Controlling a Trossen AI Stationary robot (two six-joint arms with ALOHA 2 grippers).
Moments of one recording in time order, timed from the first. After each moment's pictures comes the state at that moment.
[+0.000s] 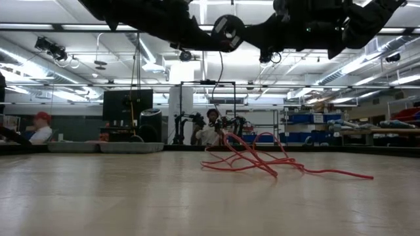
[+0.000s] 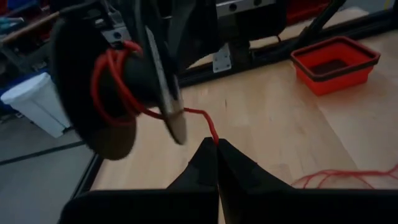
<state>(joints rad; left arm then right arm) 0.04 1.43 0.87 0.28 -0.12 0.31 -0.26 1.31 0.60 0.75 -0.34 -0.12</state>
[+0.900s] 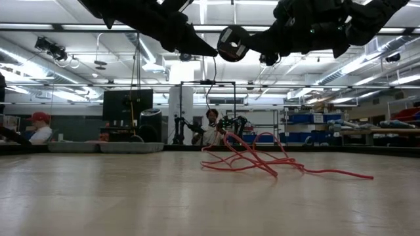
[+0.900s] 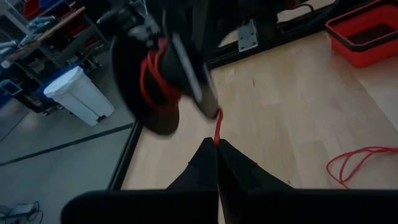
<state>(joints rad) 0.04 1.41 0.87 0.22 -0.24 0.38 -0.30 1.25 0.60 0.58 -0.37 -0.05</state>
